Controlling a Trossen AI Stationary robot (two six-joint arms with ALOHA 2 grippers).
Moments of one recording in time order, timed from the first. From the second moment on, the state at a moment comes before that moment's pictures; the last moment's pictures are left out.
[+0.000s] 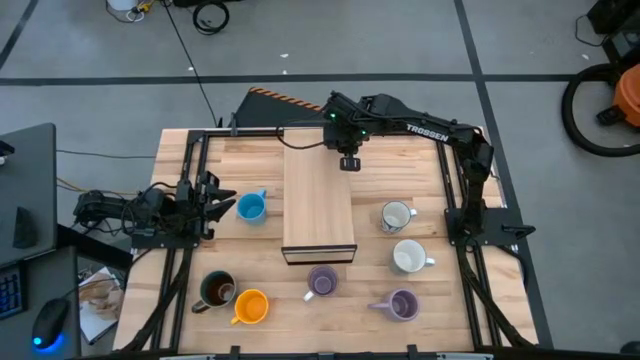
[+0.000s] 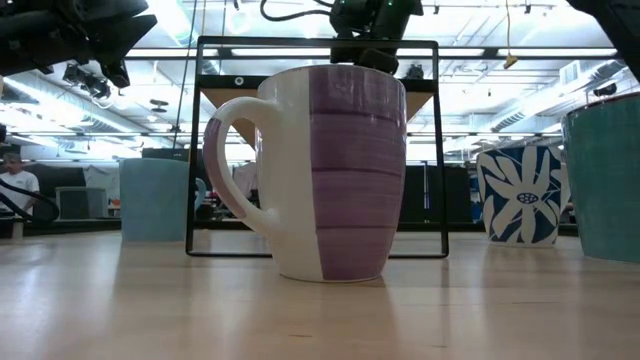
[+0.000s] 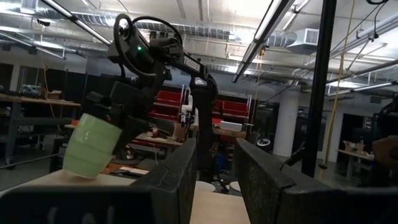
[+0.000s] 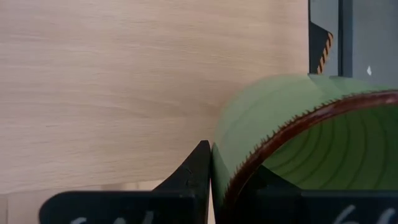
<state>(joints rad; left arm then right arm) -0.16 0.03 0.01 0.44 -0.30 -0.07 -0.40 1.90 1.93 -1.15 0.04 -0.45</state>
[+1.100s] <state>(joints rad) -0.16 0.03 0.01 0.44 -0.30 -0.07 -0.39 1.90 1.93 -1.08 0.15 -0.49</state>
